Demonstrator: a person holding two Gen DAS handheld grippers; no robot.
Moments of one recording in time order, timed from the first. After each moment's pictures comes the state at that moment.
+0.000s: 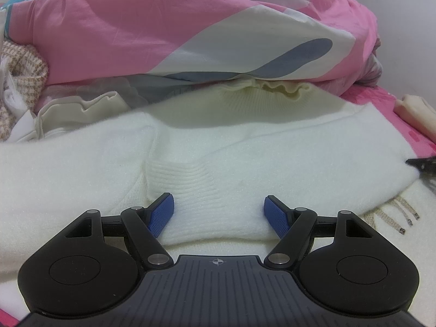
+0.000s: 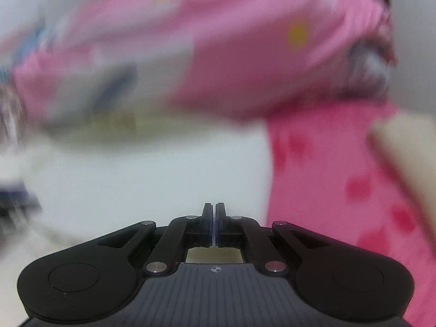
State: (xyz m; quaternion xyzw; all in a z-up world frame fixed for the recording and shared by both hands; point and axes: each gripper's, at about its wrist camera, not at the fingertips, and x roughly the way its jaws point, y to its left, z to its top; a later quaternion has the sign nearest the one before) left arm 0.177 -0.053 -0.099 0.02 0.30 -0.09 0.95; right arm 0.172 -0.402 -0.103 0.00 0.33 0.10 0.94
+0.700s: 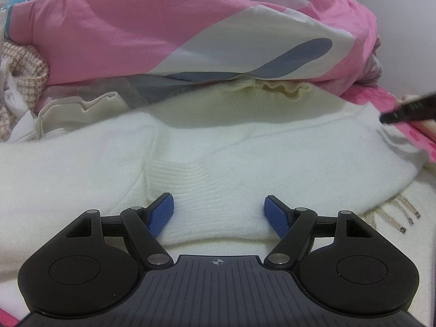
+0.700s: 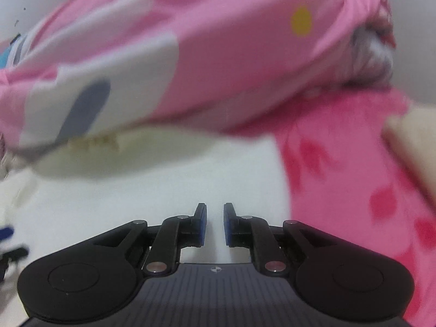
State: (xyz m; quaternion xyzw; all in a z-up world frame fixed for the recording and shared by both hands) left arm 0.177 -0.053 -0.100 0.02 0.30 -0.09 0.95; right arm 0.247 -0.388 -0.077 0.05 0.34 0.06 0.94
